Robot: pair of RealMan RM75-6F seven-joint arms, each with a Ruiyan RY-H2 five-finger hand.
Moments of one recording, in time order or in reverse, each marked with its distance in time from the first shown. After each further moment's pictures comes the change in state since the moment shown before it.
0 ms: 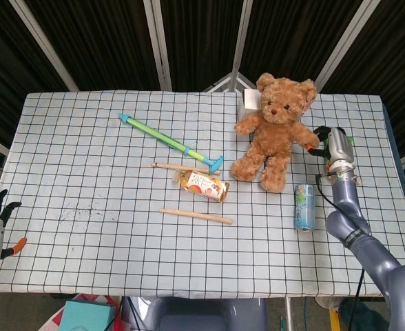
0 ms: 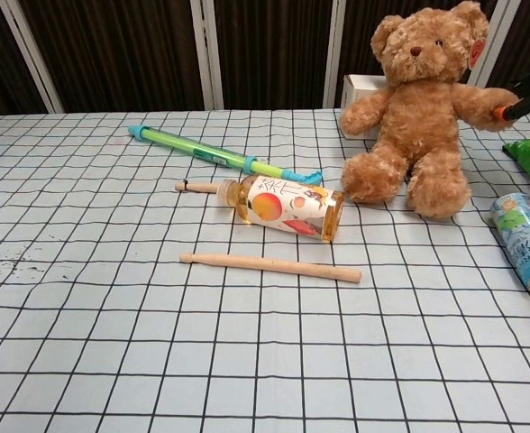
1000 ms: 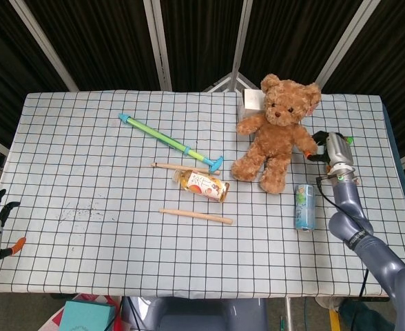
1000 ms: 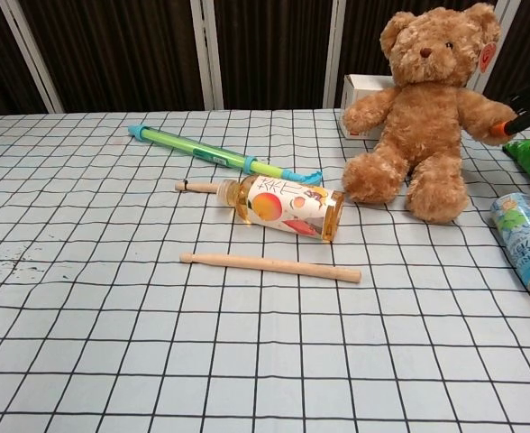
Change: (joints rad) left arm 0.003 0.008 0.000 0.000 0.003 0.004 -0.016; right arm -0.013 0.036 -0.025 -0.044 0.026 -0.063 -0.050
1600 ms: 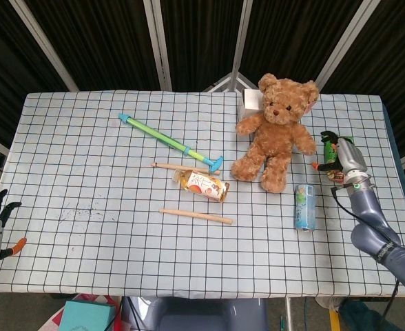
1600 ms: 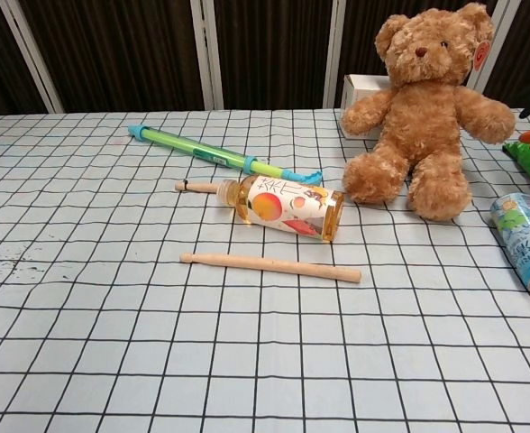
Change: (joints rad) left arm 0.000 0.012 0.009 -0.004 0.022 -0.006 -0.023; right arm -0.125 0.226 -0.043 -0.315 -0.060 0.043 0.011
